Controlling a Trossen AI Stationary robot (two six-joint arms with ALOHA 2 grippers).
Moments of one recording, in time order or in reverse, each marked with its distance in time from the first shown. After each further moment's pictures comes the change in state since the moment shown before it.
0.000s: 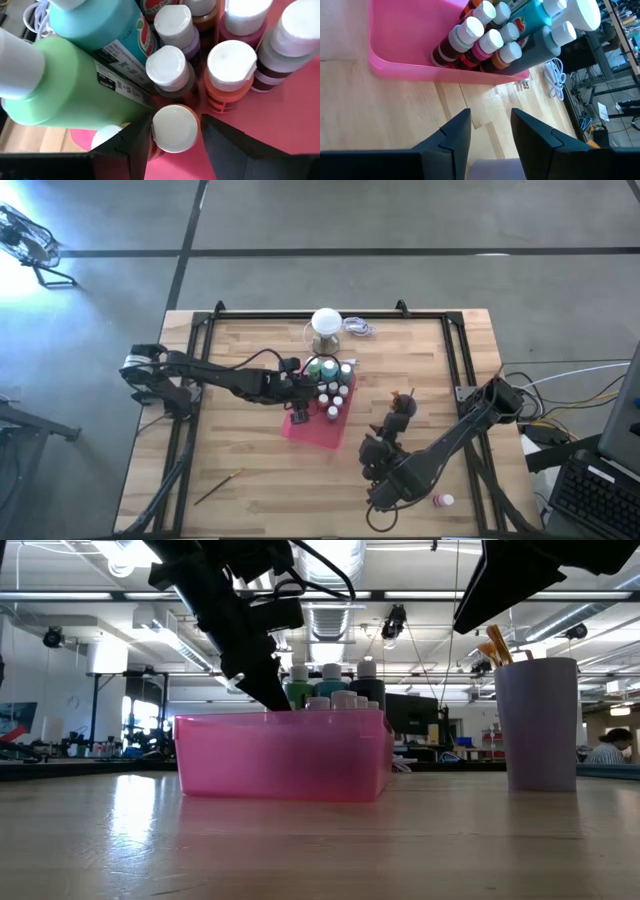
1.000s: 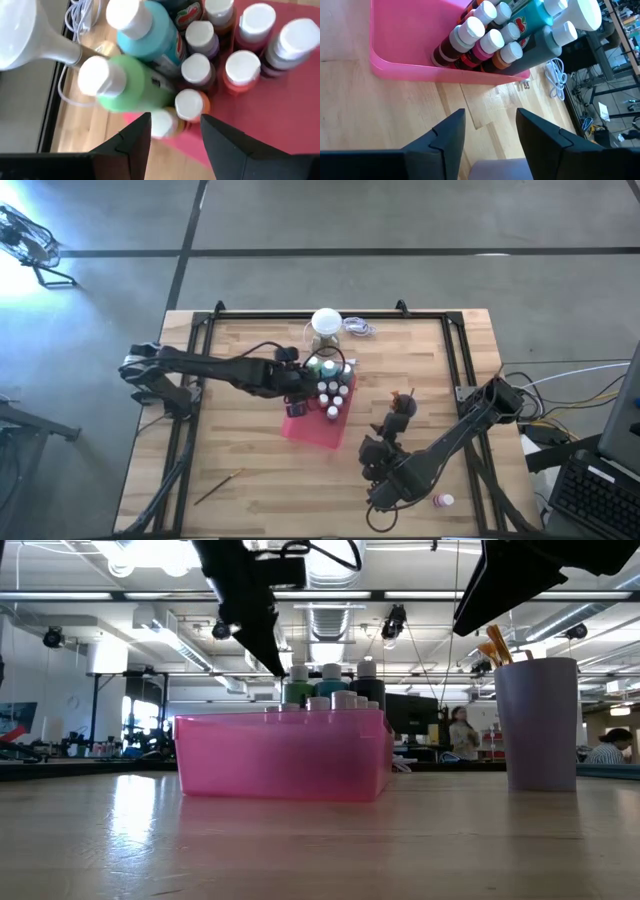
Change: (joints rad) left arm -0.011 -0.007 0.273 -0.421 -0.068 -0.009; right arm 0.000 0.000 -0.002 0.007 0.000 0.000
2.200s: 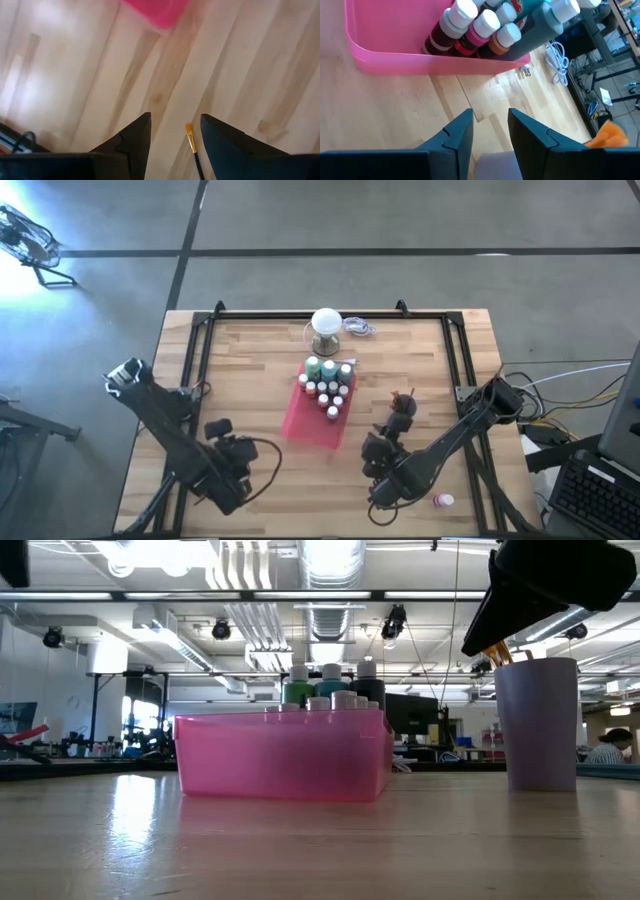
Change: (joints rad) left arm -0.746 -0.002 0.156 -0.672 0.076 -1.137; right arm -0.002 0.000 -0.072 0.015 -0.002 0.118
